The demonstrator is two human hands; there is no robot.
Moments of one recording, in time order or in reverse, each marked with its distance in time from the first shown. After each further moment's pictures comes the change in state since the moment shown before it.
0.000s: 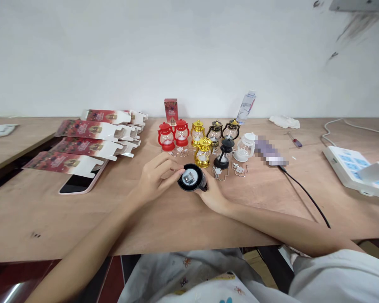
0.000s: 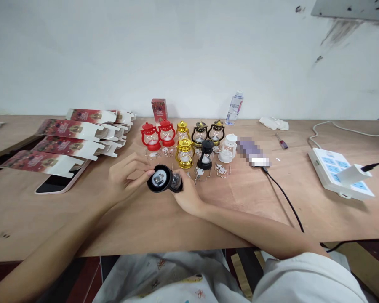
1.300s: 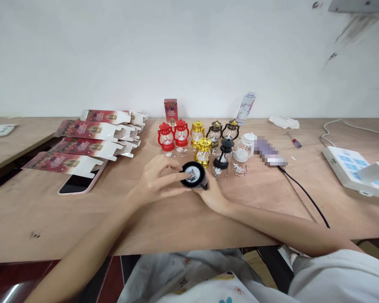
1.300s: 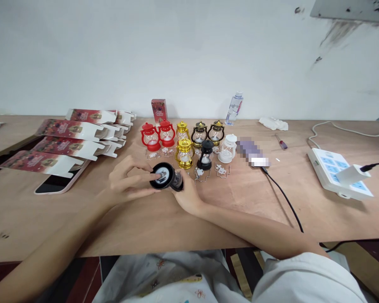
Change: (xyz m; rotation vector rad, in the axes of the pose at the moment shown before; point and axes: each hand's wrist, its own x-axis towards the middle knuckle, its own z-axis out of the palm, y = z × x) left_hand 0.000 -0.003 -0.005 0.172 -0.041 0.251; right_hand 0.001 0.000 0.001 0.051 0.036 0.005
